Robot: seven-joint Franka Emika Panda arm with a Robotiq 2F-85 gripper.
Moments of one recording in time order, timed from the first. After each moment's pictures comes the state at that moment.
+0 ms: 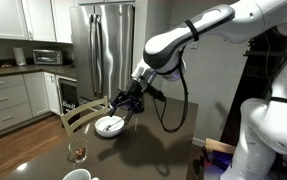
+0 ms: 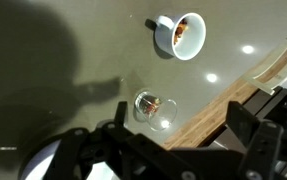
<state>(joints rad) 0.18 -0.25 0.05 -2.48 0.78 2.51 0.07</state>
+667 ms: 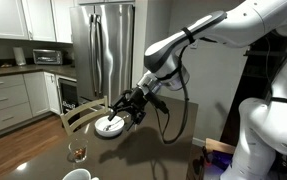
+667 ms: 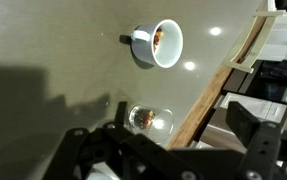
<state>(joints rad) 0.25 -0.24 0.01 -2.55 1.16 2.58 -0.07</state>
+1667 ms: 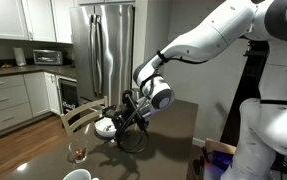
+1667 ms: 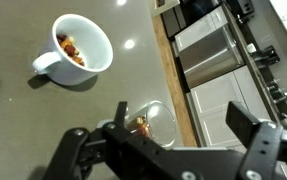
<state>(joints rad) 0.22 0.04 0.03 -2.44 2.16 2.49 -0.29</state>
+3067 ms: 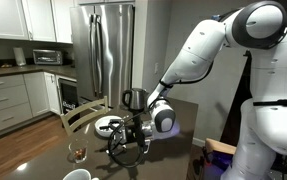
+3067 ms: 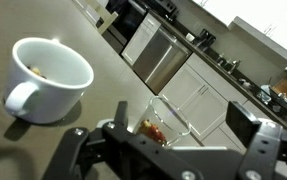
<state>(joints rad) 0.17 0.24 0.03 -2.55 2.61 1.99 -0.40</state>
